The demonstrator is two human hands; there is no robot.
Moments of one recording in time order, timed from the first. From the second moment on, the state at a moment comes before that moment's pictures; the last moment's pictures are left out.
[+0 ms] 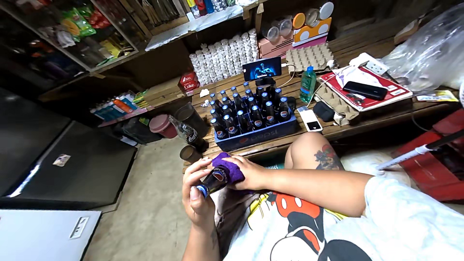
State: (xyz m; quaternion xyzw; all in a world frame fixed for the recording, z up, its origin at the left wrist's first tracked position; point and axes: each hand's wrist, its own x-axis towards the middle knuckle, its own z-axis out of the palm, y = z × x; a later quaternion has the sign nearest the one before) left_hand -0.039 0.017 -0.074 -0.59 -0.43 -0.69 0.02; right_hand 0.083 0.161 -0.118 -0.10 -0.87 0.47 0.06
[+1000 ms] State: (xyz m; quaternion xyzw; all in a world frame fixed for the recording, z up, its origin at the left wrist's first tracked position) left_hand -0.041 0.007 -0.079 -0.58 -0.43 -0.69 0.01; right_hand 0.093 0.137 -0.096 0.18 -0.85 0.37 0.34
